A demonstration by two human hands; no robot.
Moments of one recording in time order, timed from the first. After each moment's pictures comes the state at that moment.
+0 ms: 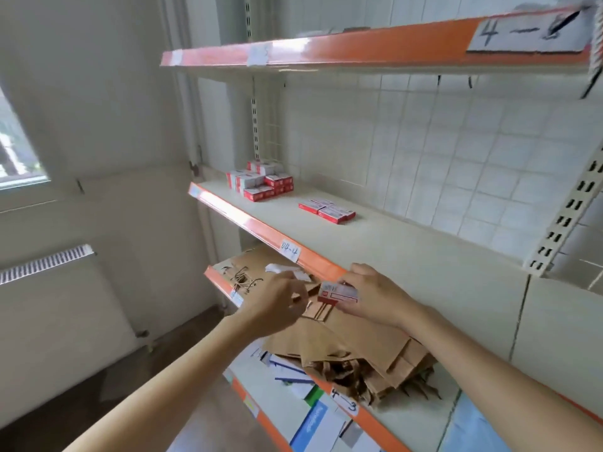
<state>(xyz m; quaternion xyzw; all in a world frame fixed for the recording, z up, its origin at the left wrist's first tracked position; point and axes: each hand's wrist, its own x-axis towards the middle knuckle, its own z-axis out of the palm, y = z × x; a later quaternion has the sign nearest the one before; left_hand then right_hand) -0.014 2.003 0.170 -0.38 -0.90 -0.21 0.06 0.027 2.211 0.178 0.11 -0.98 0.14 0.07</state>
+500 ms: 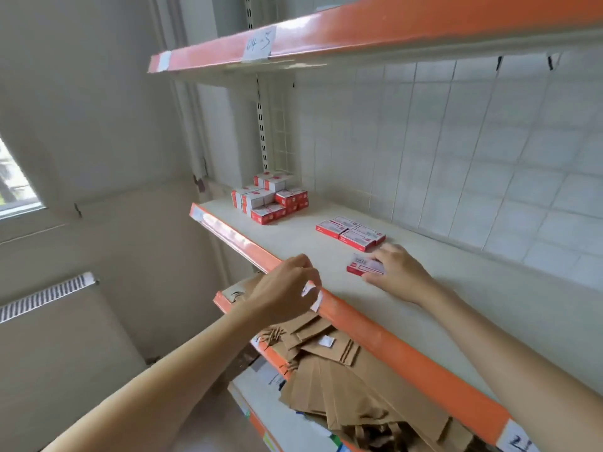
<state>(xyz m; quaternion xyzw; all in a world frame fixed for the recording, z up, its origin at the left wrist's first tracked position) -0.157 2.024 0.185 -0.40 -0.90 -0.17 0.10 -0.133 2.260 0.175 -0.01 -0.98 0.18 0.12</state>
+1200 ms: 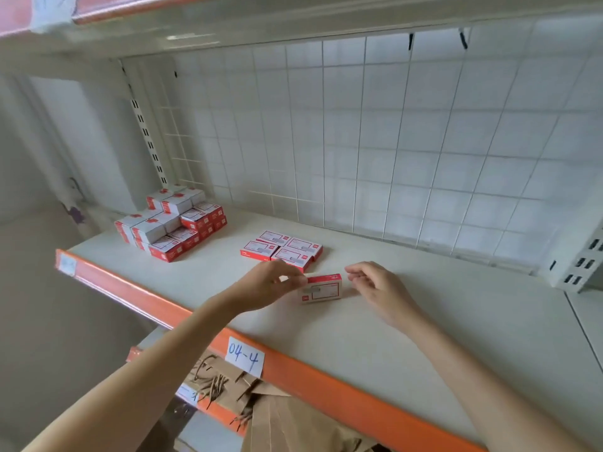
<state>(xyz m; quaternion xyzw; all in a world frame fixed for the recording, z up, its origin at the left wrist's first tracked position) -0.270 2.127 0.176 -0.52 -0.80 -0.27 -0.11 -0.131 2.310 0.139 -0.15 -0.87 0.42 0.21</state>
